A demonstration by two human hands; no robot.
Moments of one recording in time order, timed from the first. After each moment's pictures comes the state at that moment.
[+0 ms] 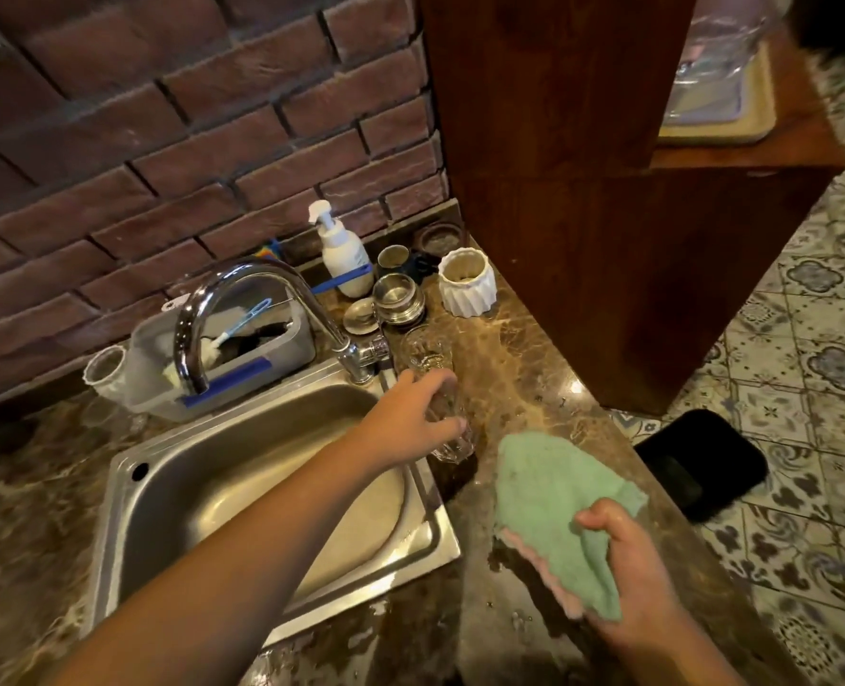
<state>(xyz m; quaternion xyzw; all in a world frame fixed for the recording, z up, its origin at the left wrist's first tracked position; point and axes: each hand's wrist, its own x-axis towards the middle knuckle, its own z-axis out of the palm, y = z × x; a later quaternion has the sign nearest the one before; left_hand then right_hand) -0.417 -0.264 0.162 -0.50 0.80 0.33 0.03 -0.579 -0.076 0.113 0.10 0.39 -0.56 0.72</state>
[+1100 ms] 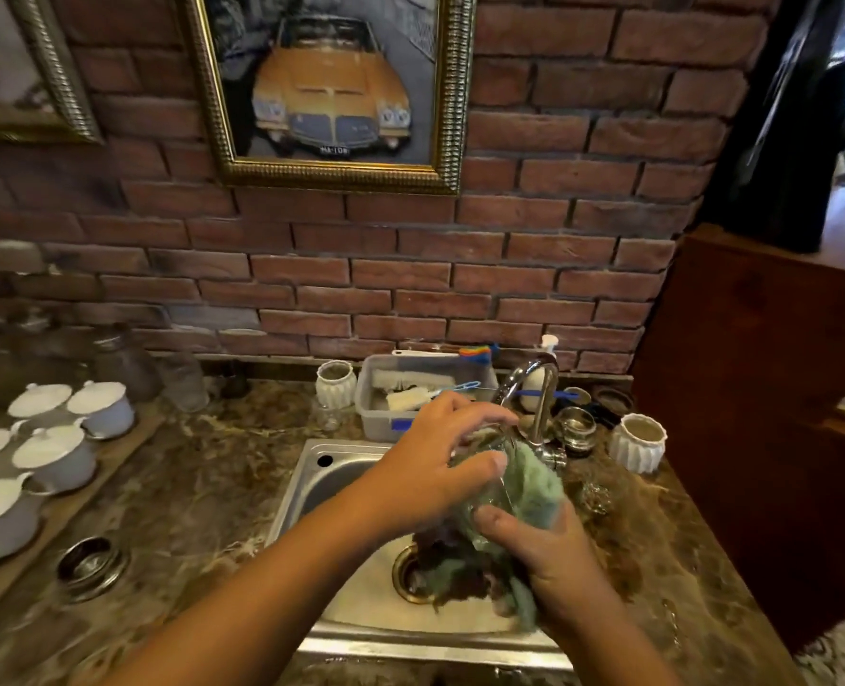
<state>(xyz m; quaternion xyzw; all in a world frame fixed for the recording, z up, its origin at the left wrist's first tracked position) -0.151 -0.126 0.334 -0.46 0.76 0.34 -0.30 -0.309 -0.095 0.281 -0.50 0.33 -0.52 0.61</state>
